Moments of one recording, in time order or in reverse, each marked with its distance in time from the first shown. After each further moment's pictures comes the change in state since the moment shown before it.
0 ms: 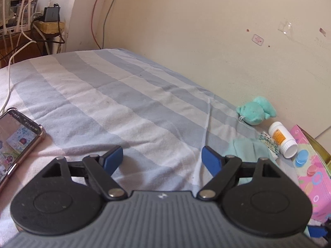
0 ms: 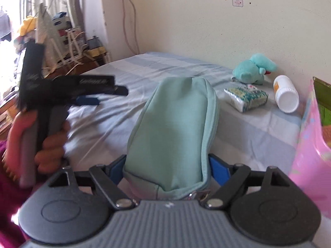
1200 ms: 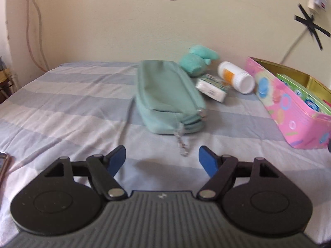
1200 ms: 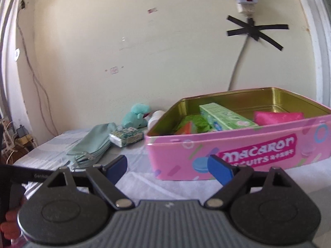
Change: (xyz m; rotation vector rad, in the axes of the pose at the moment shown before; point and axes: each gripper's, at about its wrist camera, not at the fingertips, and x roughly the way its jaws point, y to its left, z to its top) left arm -0.013 -0.079 -0.033 0.373 0.079 -0.031; right arm -0.064 -0.035 -0.042 0.351 -0.414 -0.433
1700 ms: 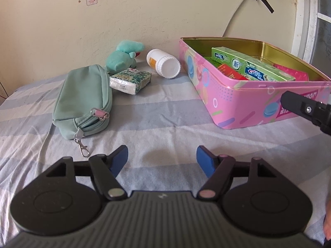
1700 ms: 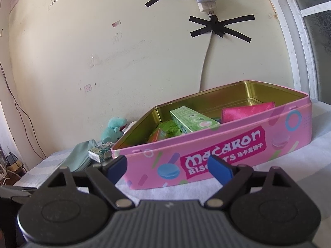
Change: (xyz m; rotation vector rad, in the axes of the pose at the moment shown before) left arm -0.013 -0.116 -0.013 0.238 0.042 -0.160; right arm -0.012 -0.057 -0.004 0.209 -0.065 -0.127
